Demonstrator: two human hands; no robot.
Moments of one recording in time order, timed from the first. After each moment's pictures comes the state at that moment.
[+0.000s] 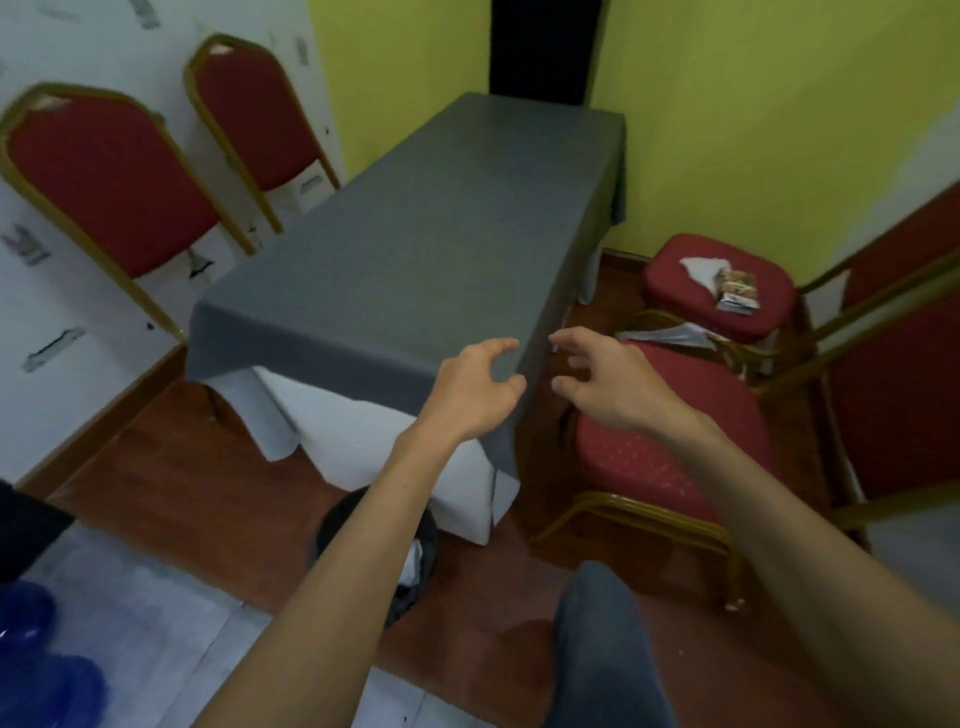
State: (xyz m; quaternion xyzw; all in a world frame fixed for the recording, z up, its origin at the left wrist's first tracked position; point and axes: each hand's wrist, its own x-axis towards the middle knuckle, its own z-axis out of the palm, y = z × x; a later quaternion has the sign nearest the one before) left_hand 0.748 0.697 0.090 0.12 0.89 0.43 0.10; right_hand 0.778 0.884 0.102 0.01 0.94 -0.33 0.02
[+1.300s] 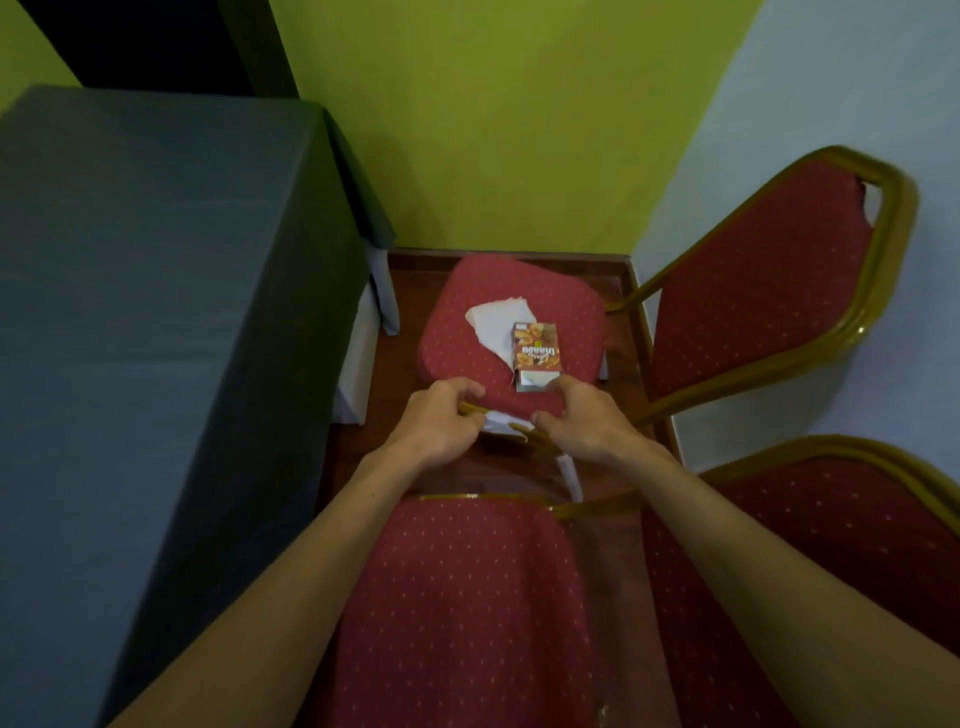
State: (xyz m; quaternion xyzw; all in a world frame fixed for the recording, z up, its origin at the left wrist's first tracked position) left_hand 0.359 1.255 0.033 0.22 0.87 0.32 0.31; right_hand 0.462 1.435 0.030 0.30 0.88 -0.34 0.13
